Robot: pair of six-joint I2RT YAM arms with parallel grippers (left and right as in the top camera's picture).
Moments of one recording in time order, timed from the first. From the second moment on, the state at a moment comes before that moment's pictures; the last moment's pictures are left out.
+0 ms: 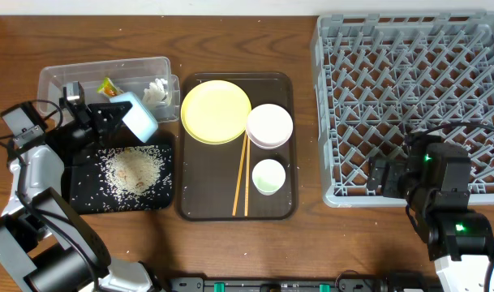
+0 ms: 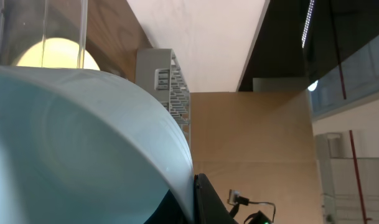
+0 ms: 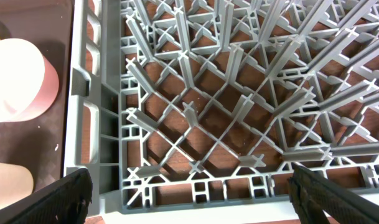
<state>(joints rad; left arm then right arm) 0.60 1.69 1.03 -0.35 1.49 -0.49 0.00 0.84 0.74 -0.74 -0.03 0.14</state>
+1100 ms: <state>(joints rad) -0.32 1.44 1.03 -0.67 0.20 -0.16 0.00 0.84 0.74 -0.74 -0.03 0.14</state>
